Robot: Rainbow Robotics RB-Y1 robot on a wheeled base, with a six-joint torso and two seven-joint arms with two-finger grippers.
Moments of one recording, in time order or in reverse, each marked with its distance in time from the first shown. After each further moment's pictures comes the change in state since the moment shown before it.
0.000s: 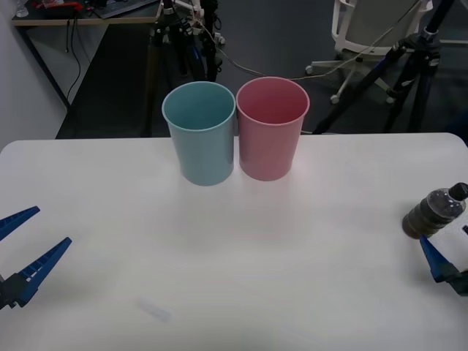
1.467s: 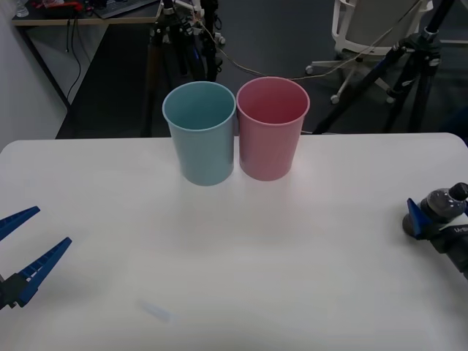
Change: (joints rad) right arm -0.178 0.001 0.052 0.069 -0.055 0.156 0.063; left arm 0.000 0.000 0.000 0.000 0.000 0.000 0.000
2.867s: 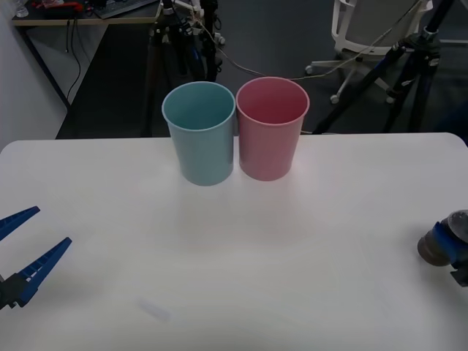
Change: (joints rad) right arm 0.405 -0.082 0.057 -0.510 -0.112 0.146 -0.047; left arm 0.000 0.000 0.000 0.000 0.000 0.000 0.000
